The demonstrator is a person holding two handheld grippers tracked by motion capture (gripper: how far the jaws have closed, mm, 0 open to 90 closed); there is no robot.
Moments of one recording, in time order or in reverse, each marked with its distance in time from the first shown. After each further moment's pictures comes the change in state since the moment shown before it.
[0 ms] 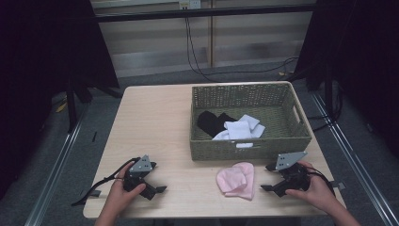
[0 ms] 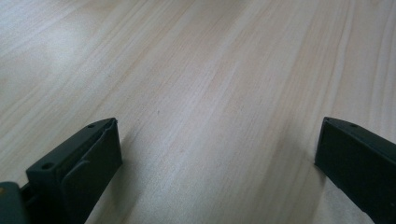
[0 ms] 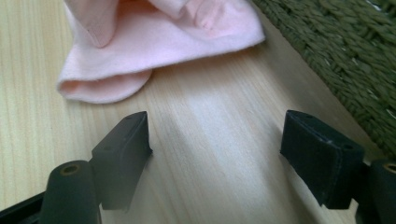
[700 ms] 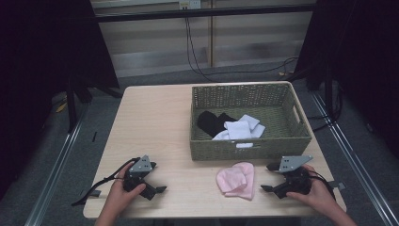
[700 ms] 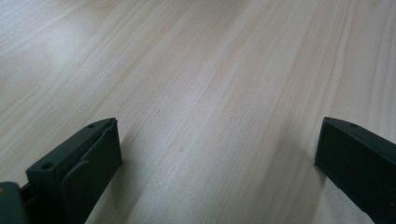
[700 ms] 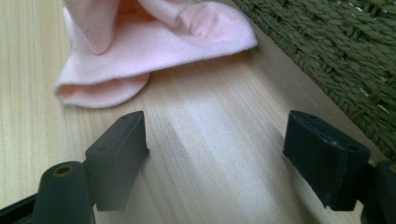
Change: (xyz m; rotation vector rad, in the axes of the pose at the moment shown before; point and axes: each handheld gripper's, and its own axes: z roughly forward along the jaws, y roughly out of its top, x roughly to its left) left arm -0.001 0.000 0.000 0.001 0.001 -0.004; right arm 0.003 -0.011 0.001 -0.088 -0.026 0.015
